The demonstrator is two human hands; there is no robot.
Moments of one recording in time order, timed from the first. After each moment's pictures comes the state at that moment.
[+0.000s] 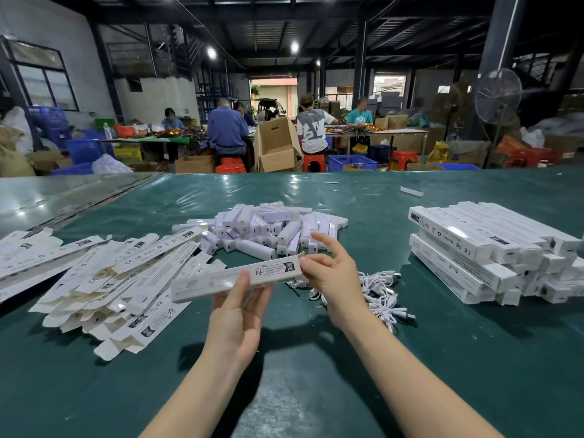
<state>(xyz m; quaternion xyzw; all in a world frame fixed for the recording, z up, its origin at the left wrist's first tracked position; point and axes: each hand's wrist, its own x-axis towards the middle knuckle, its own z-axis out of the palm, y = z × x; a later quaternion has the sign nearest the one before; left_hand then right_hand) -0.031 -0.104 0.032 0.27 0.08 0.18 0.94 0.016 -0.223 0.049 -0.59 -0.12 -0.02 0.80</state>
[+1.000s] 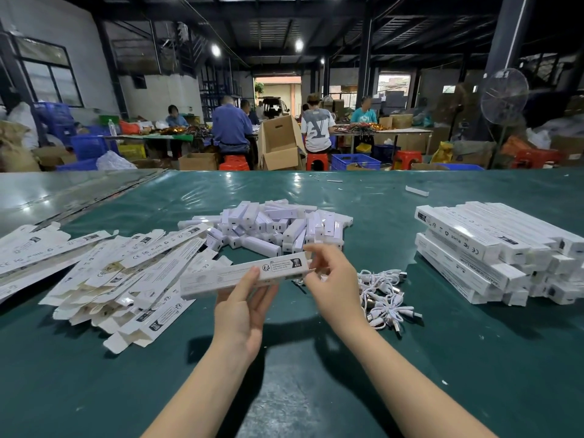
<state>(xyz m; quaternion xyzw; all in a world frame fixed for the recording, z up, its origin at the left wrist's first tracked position) -0.029 -0.098 0.031 0.31 0.12 0.18 0.93 0.007 -0.216 0.038 -0.76 -0.20 -0.21 0.58</state>
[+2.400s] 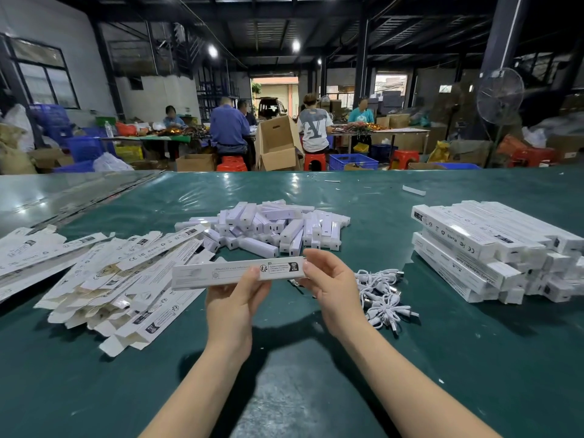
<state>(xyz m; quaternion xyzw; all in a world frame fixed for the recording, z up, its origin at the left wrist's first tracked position) -0.029 -0.099 0.030 0.42 0.06 0.27 0.86 0.015 -0.214 0.030 -0.54 -0.11 -0.02 0.83</state>
